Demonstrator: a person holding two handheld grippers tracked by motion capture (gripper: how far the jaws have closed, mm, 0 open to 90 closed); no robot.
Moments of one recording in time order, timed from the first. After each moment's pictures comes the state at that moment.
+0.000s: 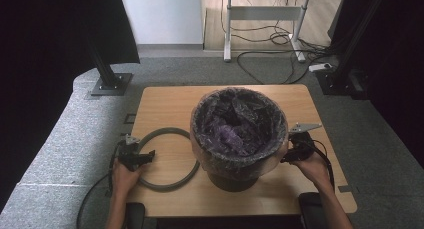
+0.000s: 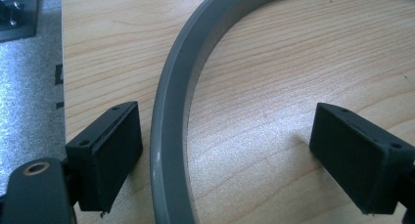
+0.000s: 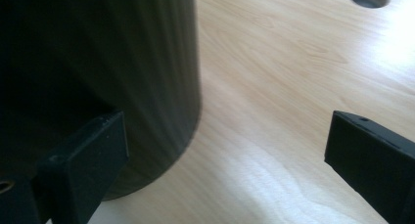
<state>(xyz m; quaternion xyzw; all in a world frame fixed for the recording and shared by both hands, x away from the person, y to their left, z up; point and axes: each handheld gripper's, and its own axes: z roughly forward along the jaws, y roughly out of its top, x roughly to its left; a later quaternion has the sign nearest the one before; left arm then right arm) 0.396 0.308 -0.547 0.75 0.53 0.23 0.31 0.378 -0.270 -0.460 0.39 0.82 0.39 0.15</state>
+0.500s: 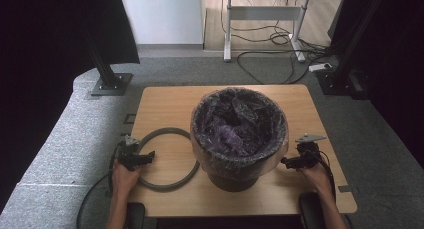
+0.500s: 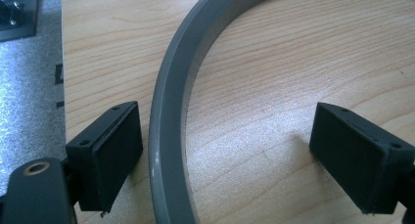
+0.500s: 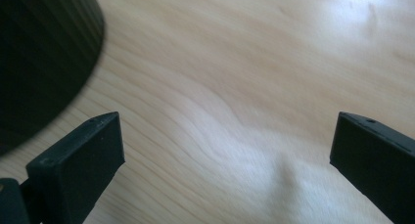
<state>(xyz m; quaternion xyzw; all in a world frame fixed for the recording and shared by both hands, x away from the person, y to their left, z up) 0.393 0.308 -0.547 0.75 0.53 0.23 0.31 0.381 -0.310 -0.527 0.46 0.80 0.34 0.18</state>
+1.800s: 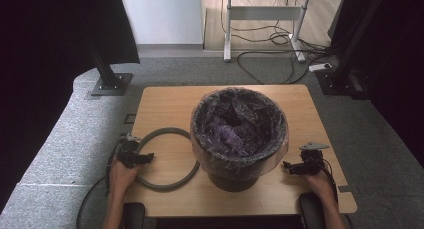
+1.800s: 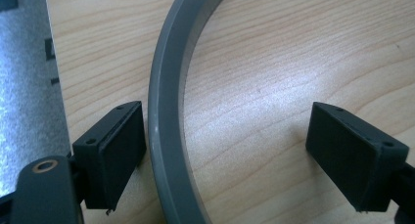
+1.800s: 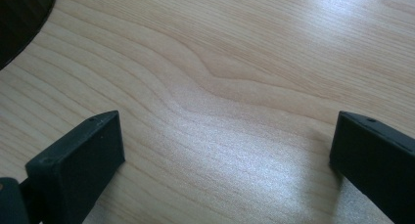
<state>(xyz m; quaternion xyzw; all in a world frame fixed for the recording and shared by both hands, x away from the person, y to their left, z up) 0.399 0.307 -0.534 0.78 0.54 0.18 0.26 0.371 -0.326 -0.558 0.47 0.79 0.34 0.20</state>
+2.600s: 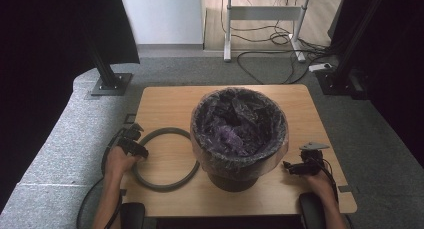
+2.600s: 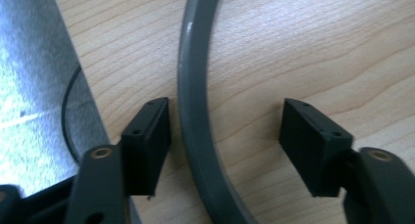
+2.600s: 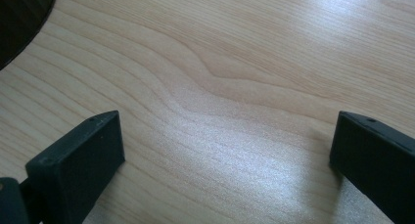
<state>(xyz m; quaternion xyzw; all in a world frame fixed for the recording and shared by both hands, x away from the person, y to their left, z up) 0.442 0.304 -0.507 0.81 0.57 0.07 0.09 0.371 -0.326 -0.558 0.47 0.79 0.34 0.20</state>
